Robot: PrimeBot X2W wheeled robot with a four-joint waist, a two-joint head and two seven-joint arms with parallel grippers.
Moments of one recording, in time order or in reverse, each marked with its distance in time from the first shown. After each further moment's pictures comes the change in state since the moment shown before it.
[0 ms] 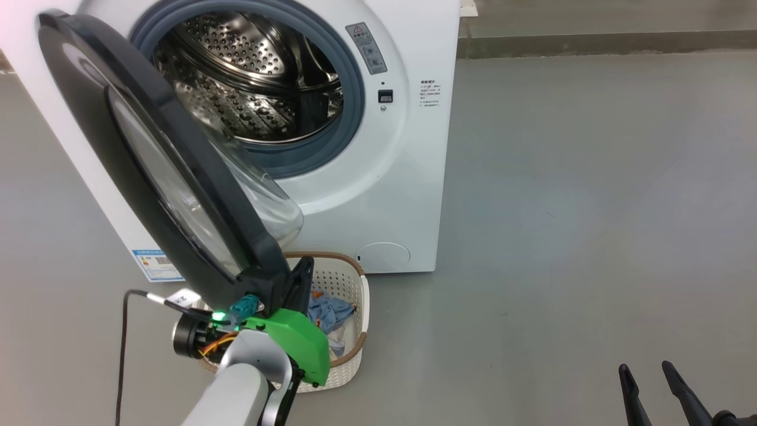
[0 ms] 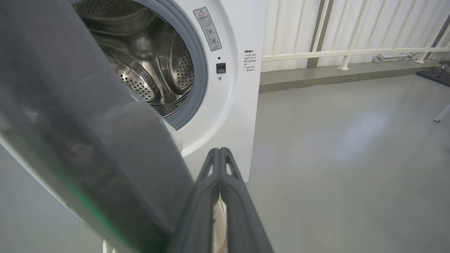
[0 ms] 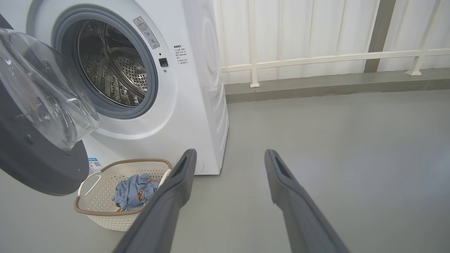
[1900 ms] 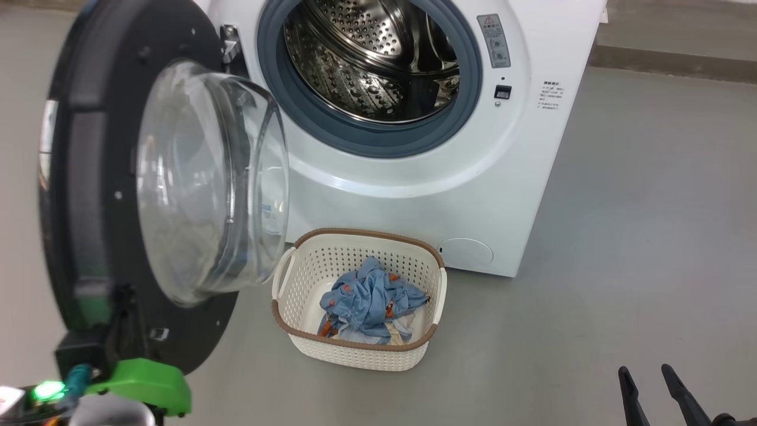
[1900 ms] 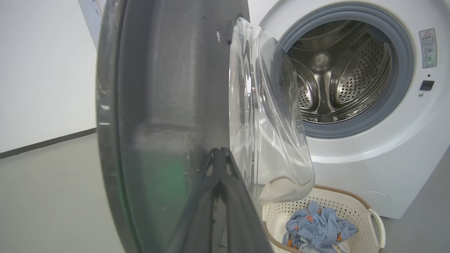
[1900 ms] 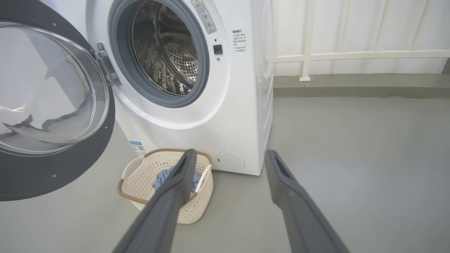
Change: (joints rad) left arm 0.271 0.248 0.226 -0.292 -0.024 0.245 -0.087; right arm 0.005 0.016 -0.008 0.002 0.002 0.000 0.000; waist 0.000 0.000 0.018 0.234
